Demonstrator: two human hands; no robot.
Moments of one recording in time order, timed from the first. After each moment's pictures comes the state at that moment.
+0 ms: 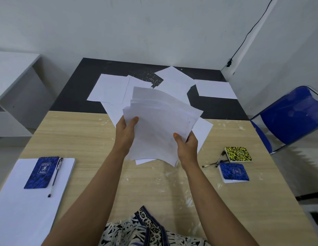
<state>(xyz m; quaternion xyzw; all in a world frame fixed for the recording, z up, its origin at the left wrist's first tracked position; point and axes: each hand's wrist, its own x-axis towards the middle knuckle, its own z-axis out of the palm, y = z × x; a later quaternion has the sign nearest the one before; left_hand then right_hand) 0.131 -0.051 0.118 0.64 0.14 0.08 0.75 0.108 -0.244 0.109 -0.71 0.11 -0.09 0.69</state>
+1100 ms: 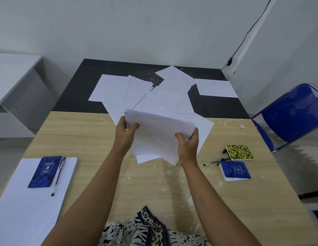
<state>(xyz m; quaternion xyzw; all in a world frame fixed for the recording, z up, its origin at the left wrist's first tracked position) 0.123 -0.041 0.110 0.70 0.11 0.07 0.70 0.102 -0.238 0.114 -0.69 0.12 -0.13 0.70</state>
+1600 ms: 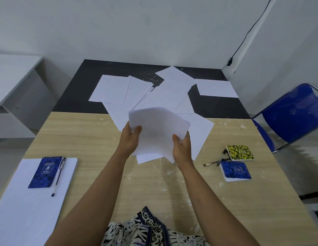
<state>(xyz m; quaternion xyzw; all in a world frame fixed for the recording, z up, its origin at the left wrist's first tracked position) 0.123 -0.047 0.093 0.75 0.07 0.04 0.66 0.102 -0.230 0.101 -0.73 0.10 -0.05 0.68</state>
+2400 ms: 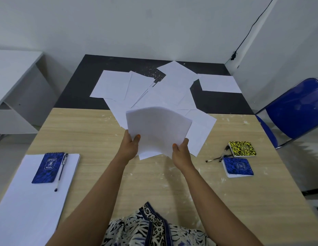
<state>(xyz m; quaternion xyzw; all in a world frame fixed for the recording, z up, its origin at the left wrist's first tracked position) 0.104 -0.045 0.067 0.76 0.11 -0.01 0.64 0.097 -0.239 0.060 -0.83 0.13 0.06 0.54</state>
